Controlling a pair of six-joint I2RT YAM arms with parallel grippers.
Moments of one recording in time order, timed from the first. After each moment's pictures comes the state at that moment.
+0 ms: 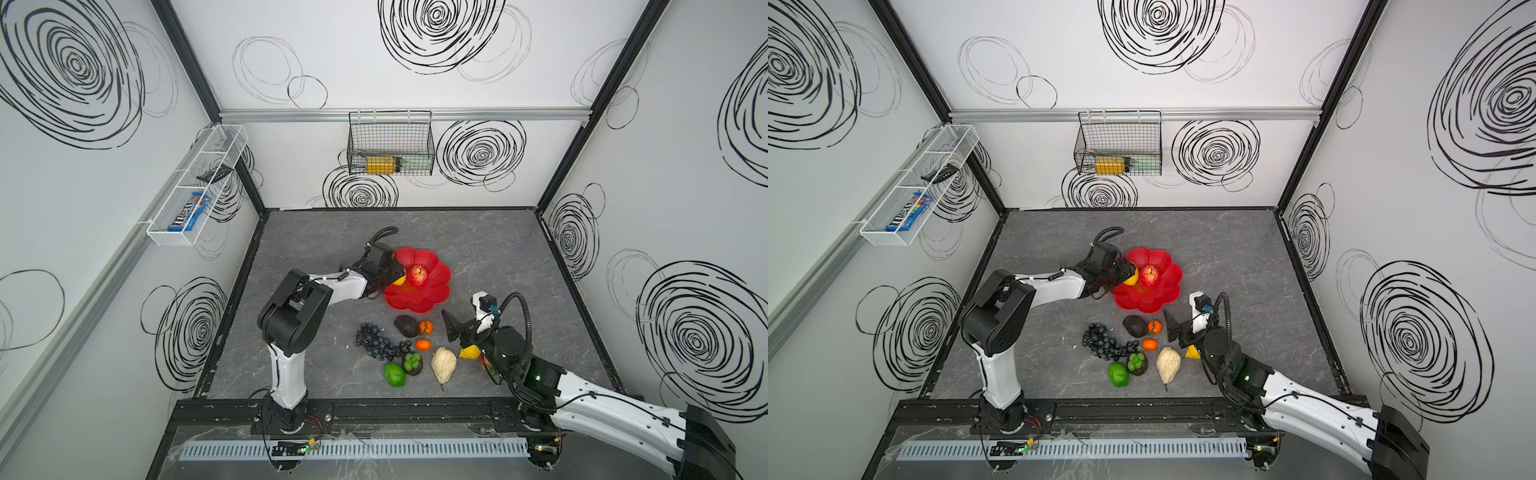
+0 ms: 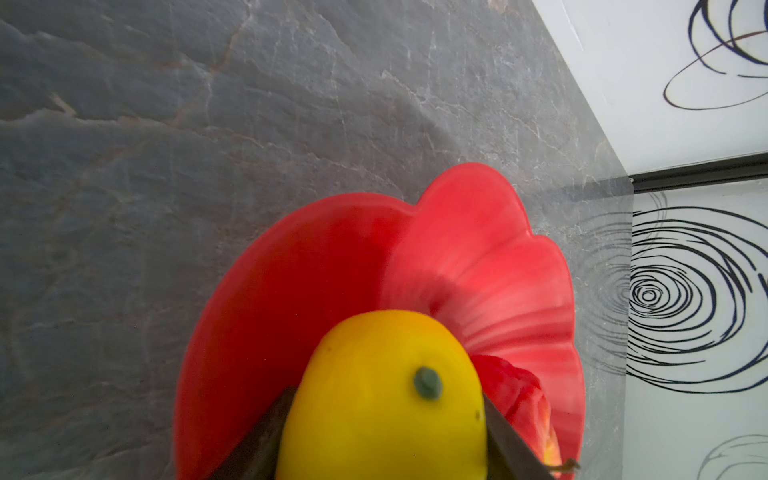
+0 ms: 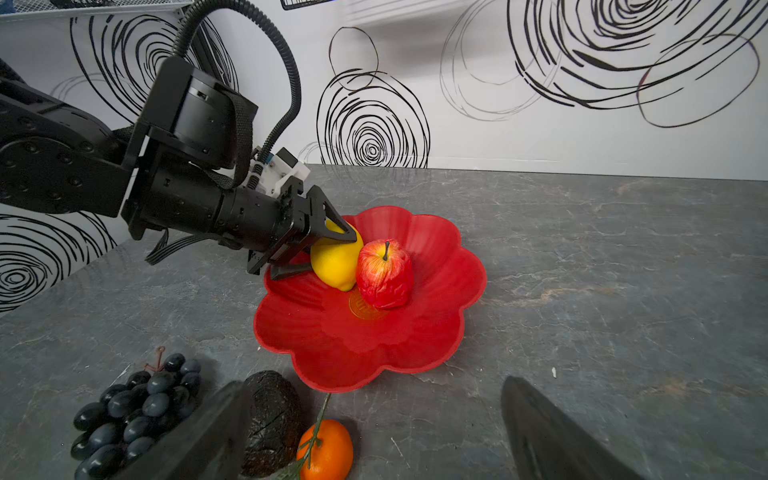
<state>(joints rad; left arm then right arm) -0.52 1.93 1.11 0.05 0.05 -1.01 0.97 0.65 0.17 0.29 0.50 0.27</state>
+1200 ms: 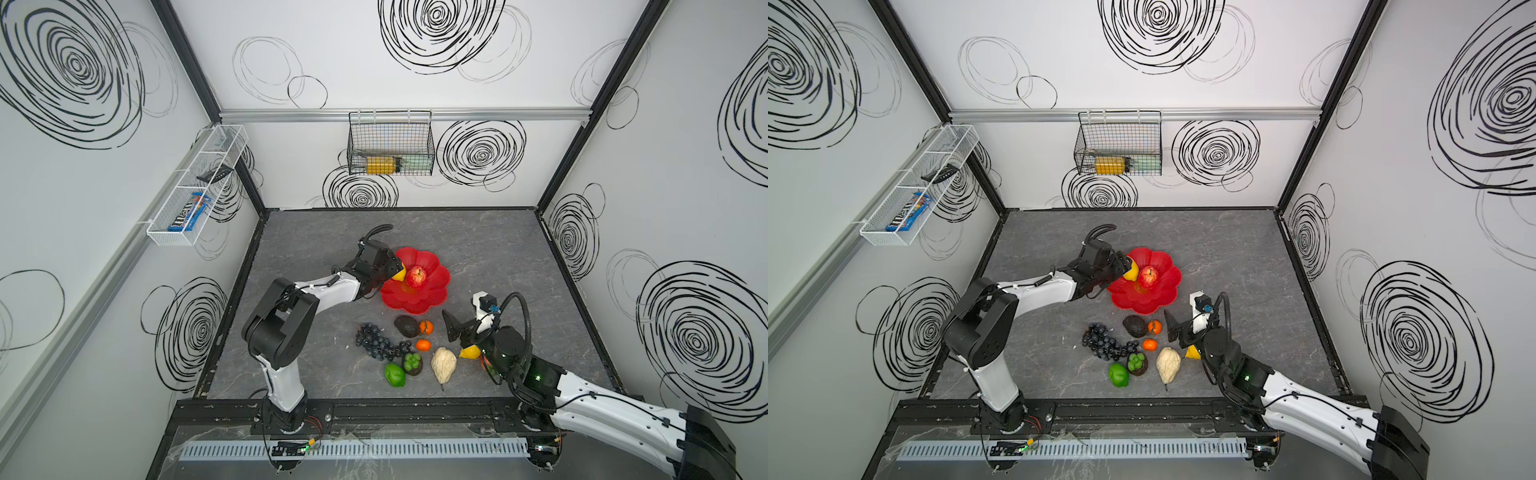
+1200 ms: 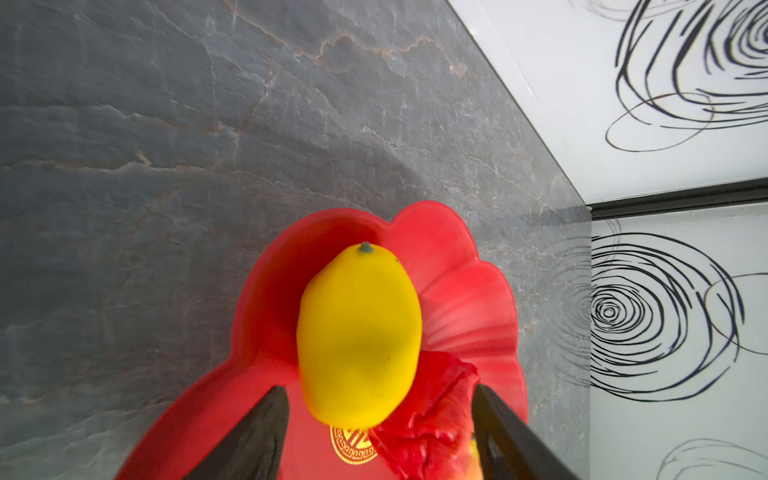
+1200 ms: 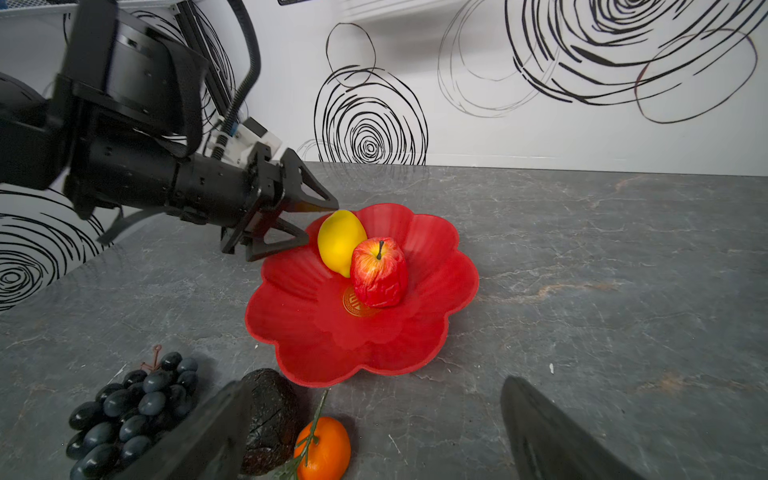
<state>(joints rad) -0.52 1.76 1.04 0.05 0.01 -1.02 0.96 0.65 0.17 0.26 0.50 0.29</state>
